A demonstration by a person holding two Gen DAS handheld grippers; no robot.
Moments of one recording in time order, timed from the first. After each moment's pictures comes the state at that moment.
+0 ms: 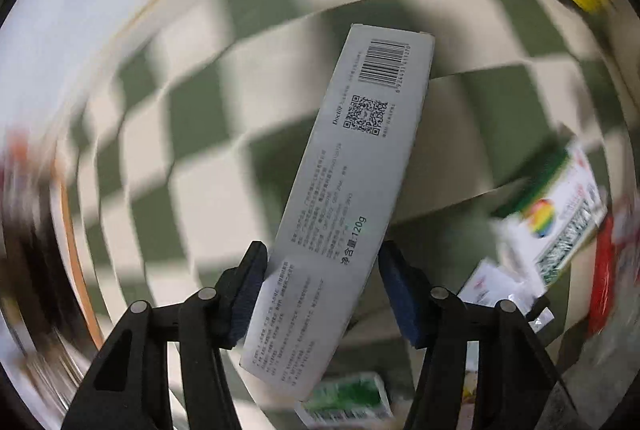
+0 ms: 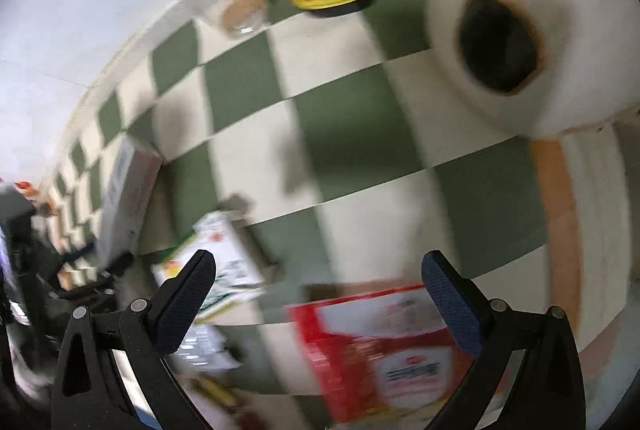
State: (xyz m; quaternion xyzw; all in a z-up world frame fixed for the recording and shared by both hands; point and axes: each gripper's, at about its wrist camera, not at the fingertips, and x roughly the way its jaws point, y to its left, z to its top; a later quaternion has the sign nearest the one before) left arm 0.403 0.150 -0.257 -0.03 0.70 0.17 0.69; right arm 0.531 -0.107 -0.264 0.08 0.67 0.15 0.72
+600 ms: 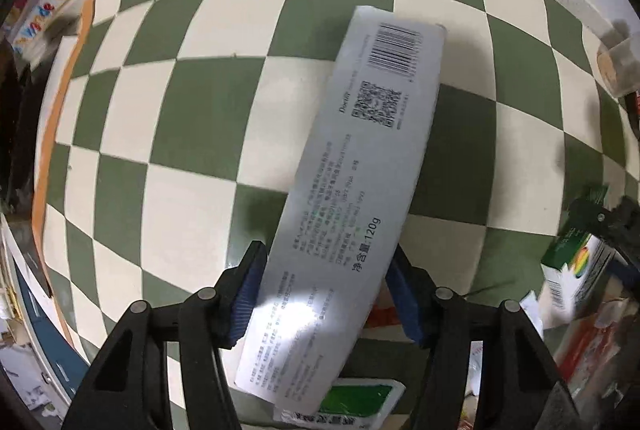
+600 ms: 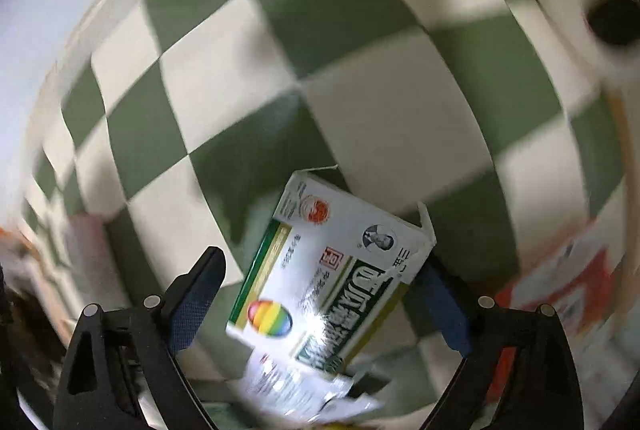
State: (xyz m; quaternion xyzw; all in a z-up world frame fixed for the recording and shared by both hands) left arm 0.338 0.183 -0.253 -0.18 0.67 0.25 0.68; right arm 0.543 0.040 -0.305 -0.02 0.69 0.05 0.73
